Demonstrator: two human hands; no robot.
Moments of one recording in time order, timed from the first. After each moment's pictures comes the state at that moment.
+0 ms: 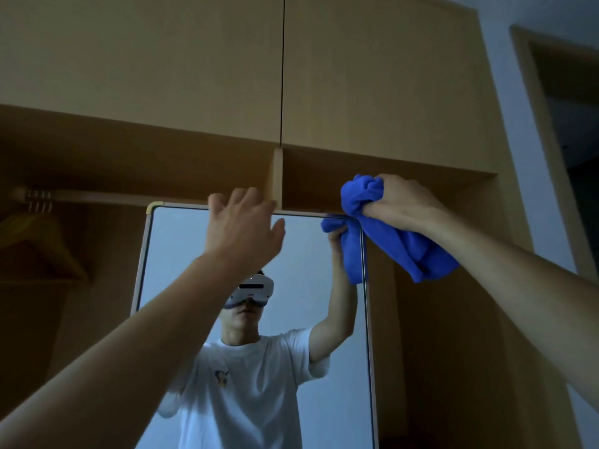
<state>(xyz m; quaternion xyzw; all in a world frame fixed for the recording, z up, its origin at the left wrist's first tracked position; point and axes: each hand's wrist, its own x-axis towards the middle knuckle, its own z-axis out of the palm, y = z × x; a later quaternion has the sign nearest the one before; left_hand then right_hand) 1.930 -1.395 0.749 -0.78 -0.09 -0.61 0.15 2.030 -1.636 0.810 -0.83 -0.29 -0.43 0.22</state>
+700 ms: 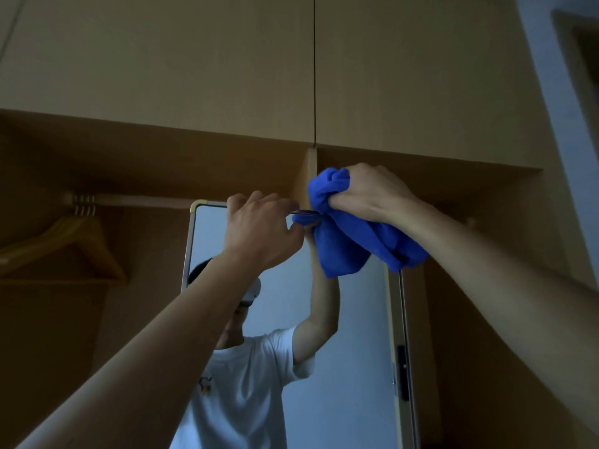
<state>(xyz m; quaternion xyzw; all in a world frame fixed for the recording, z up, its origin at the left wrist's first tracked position) 1.906 -1.368 0.753 -0.81 -0.06 -0.57 0.09 1.990 -1.542 0.821 -0.79 -0.37 -0.44 0.21</state>
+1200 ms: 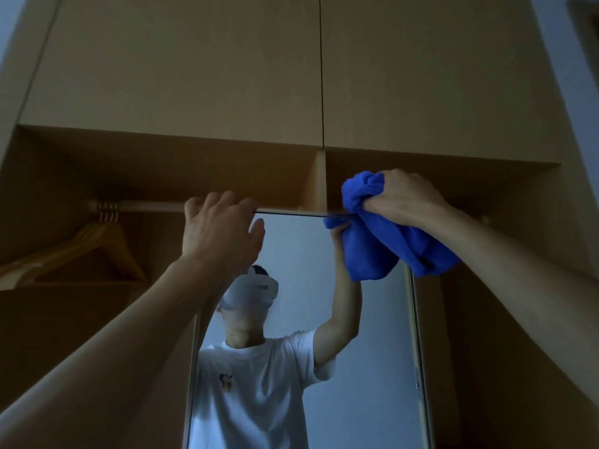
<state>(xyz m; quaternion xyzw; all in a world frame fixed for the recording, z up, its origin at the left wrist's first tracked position) 1.865 -1.327 0.746 -0.78 -0.17 -0.58 0.14 2.009 -1.568 0.816 -0.81 -0.32 -0.43 0.24</state>
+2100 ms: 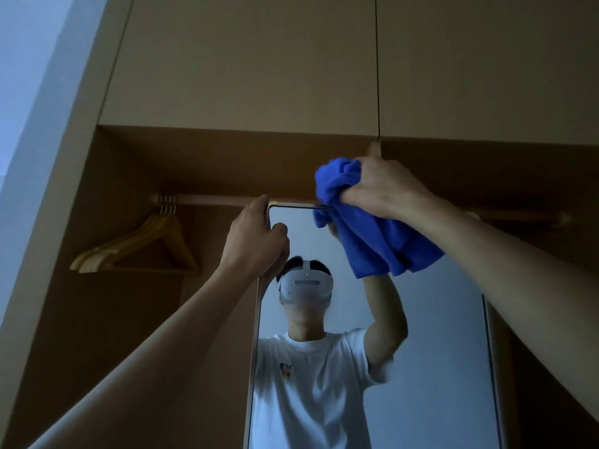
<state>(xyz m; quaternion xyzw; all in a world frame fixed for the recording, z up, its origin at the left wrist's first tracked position) 1.852 -1.292 0.729 -0.77 -0.11 -0.59 -0.20 1.951 -1.472 0.815 -0.75 -0.44 -0.41 0.25</state>
